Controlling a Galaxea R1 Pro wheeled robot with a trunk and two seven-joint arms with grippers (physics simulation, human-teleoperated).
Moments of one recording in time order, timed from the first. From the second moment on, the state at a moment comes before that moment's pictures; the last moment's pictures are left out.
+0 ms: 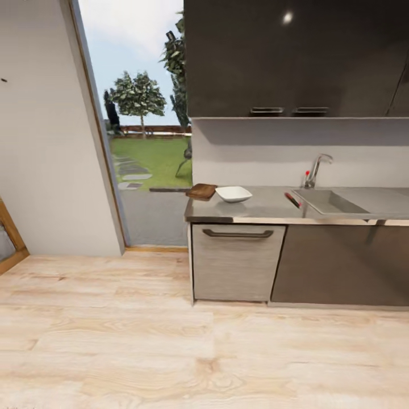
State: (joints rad) left arm 0.00 0.04 0.01 -0.60 0.00 -0.09 0.00; right arm 0.00 0.04 -0.01 -0.61 0.00 -0.40 -0.02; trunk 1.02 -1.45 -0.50
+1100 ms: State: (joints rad) left arm 0.00 0.04 0.01 -0.60 0.00 -0.09 0.00; right arm 0.00 0.00 -0.01 -0.61 0.00 -0.40 -0.02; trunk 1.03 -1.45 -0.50
